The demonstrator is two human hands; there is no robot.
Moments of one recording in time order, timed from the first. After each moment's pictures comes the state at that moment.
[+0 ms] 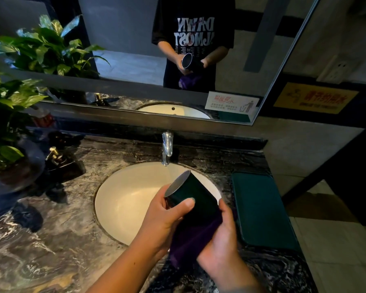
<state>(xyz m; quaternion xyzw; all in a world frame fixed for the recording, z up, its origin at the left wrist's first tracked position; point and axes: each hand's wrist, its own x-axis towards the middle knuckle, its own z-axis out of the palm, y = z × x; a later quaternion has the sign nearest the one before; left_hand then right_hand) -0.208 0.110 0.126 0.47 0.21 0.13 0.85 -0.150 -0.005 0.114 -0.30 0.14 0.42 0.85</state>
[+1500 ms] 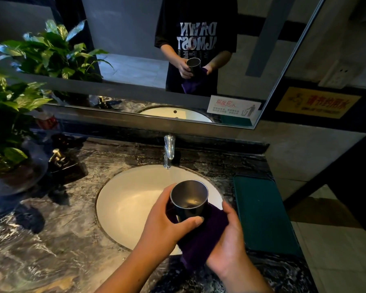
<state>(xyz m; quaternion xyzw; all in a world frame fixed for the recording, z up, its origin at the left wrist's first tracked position) -0.215 0.114 0.120 0.73 0.17 0.19 0.63 -0.136 -0.016 0.113 -0.31 0.15 0.48 0.81</state>
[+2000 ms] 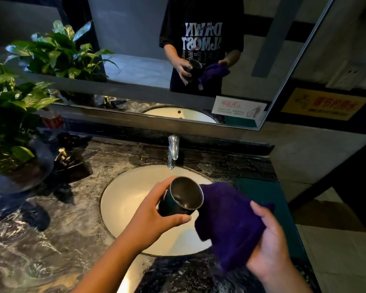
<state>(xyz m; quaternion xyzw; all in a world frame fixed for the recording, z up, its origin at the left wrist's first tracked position) -0.222 0.156 0.123 0.77 0.16 0.13 0.60 -0.106 -0.065 0.133 -0.34 0.03 0.43 0.84</state>
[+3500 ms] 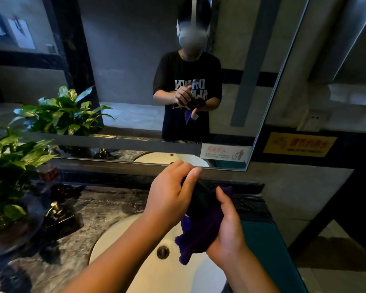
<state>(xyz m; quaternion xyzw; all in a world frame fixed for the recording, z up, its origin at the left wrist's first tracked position) -0.126 0.153 0.256 0.86 0.05 0.36 0.35 -0.079 0.025 0.212 -0.37 -0.02 0.38 0.85</state>
